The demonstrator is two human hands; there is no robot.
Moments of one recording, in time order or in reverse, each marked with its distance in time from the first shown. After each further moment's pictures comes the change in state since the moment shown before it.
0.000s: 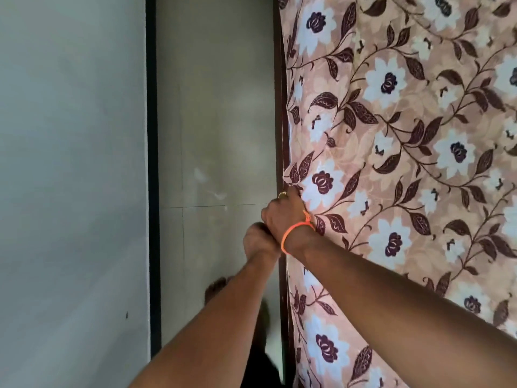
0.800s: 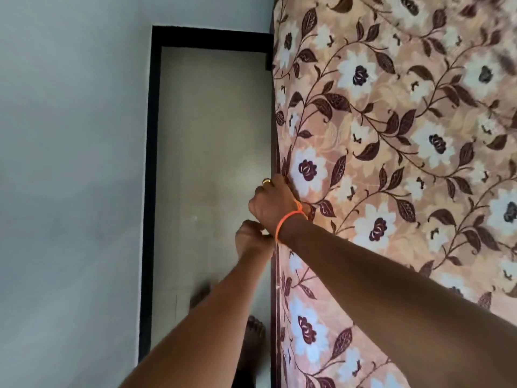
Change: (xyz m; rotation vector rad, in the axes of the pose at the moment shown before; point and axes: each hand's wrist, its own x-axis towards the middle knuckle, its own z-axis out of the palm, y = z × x) left_hand 0.091 0.255 -0.016 0.021 0.029 0.021; right_hand 0.159 0.175 -0.155 -0.093 0.173 -0.079
